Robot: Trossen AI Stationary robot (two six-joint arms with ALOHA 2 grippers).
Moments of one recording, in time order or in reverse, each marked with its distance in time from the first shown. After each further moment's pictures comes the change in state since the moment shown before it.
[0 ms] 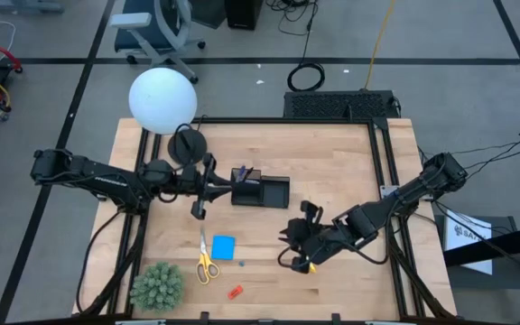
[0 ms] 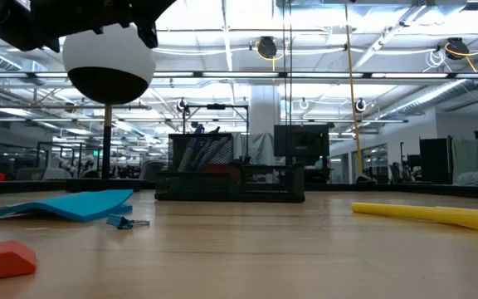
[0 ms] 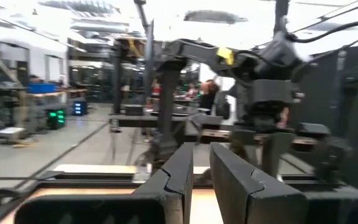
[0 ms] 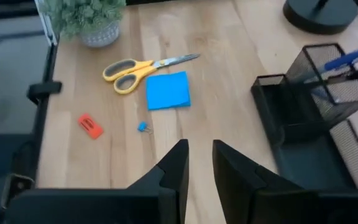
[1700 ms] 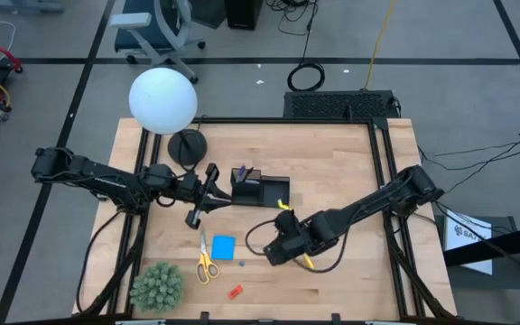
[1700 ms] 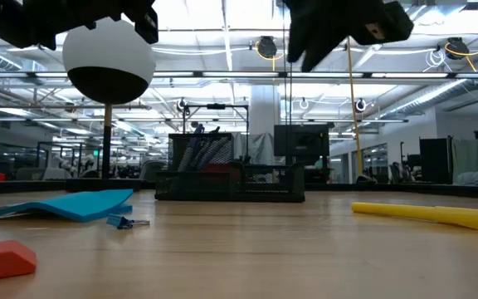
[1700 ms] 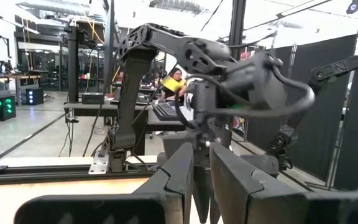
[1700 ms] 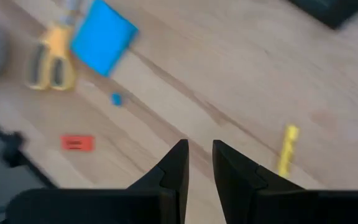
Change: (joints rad) left arm -0.055 0.000 0.000 -0.039 0.094 -0.043; right arm -0.089 0.288 0.259 -0.374 -0.278 0.877
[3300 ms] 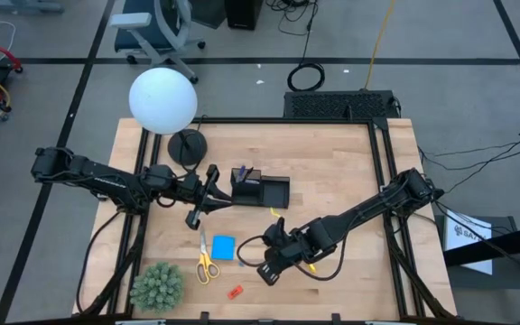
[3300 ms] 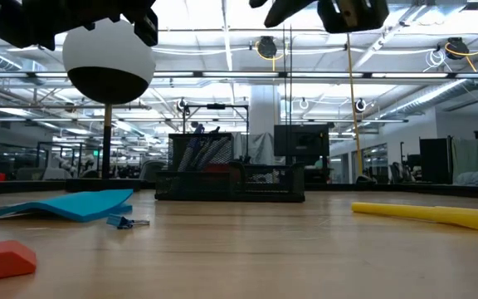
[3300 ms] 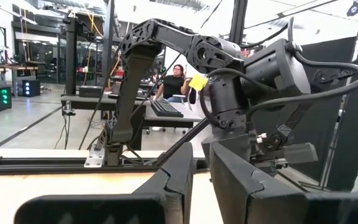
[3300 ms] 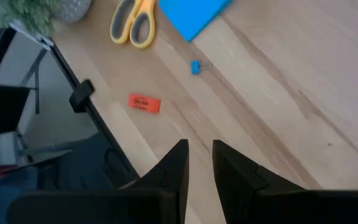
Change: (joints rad) left arm -0.006 0.000 0.000 -0.015 -0.003 -0.031; right arm 0.028 0.048 0.052 0.196 -0.117 -0.172
